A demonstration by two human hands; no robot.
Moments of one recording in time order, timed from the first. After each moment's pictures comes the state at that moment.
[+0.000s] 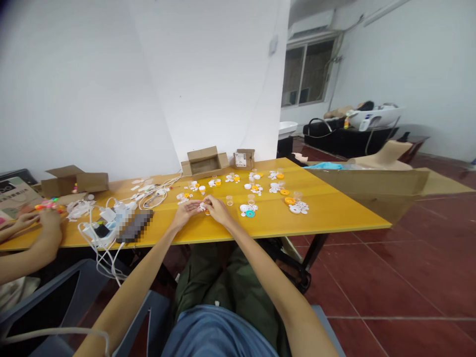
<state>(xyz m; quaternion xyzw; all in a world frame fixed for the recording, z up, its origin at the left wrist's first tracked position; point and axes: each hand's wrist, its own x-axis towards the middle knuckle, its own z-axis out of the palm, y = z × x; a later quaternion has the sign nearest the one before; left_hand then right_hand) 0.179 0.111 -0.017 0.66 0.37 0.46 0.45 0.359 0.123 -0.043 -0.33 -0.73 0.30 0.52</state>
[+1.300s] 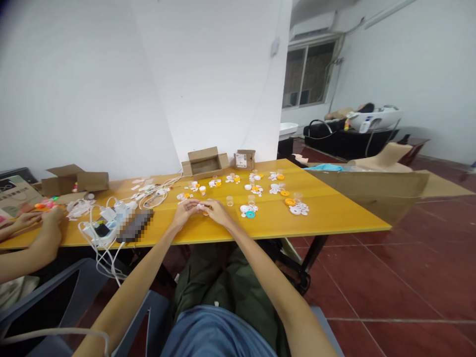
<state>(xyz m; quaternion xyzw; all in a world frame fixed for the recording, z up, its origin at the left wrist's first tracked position) 0.181 0.107 -0.015 0.64 0.39 0.49 0.44 0.360 0.118 -0.036 -0.30 -0.77 0.28 0.48</state>
